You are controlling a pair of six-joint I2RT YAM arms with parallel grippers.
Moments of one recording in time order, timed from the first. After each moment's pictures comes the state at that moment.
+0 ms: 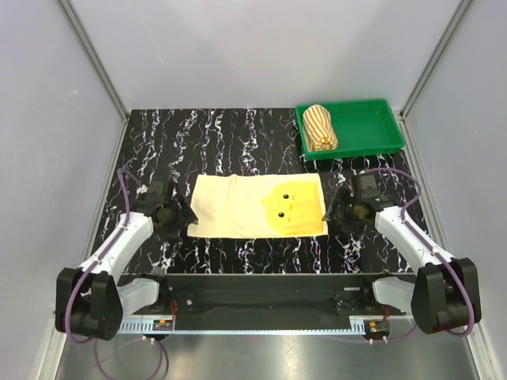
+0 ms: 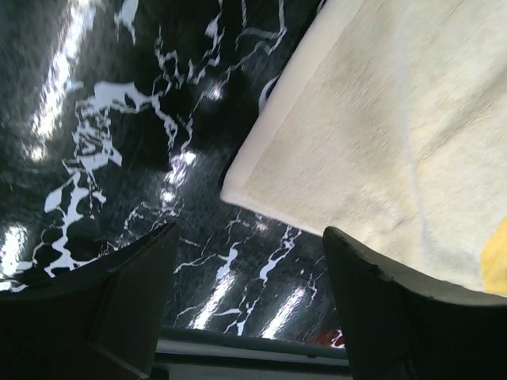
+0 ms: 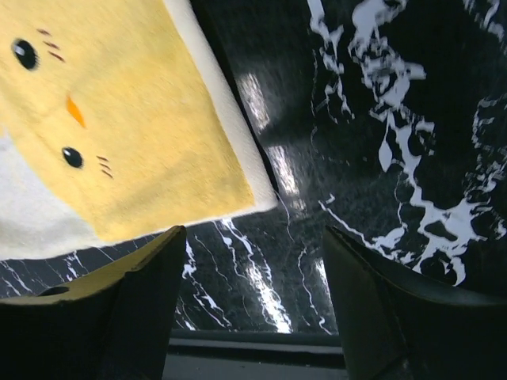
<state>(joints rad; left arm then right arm) -0.16 1.13 0.69 -0.71 0.00 -0.74 0.20 1.18 0.71 -0.61 -0.07 0.67</state>
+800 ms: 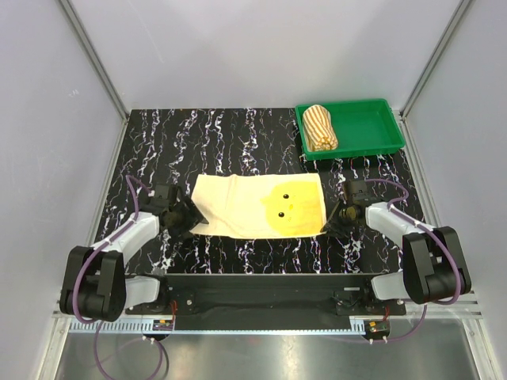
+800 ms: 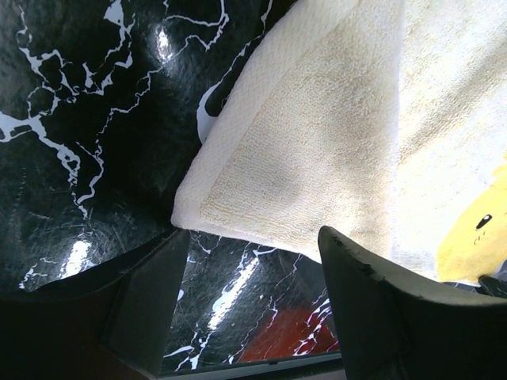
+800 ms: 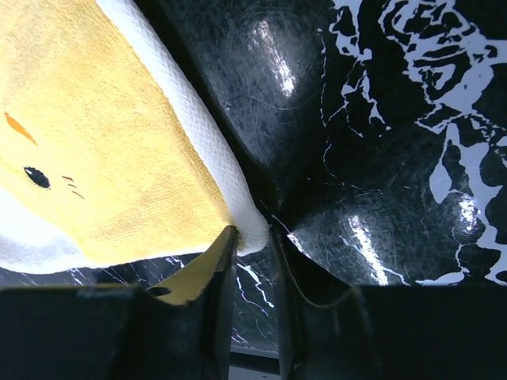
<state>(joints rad) -0.16 1.24 0.56 -0.43 0.16 -0.83 0.20 1.37 0.62 -0.45 -0.18 0.77</state>
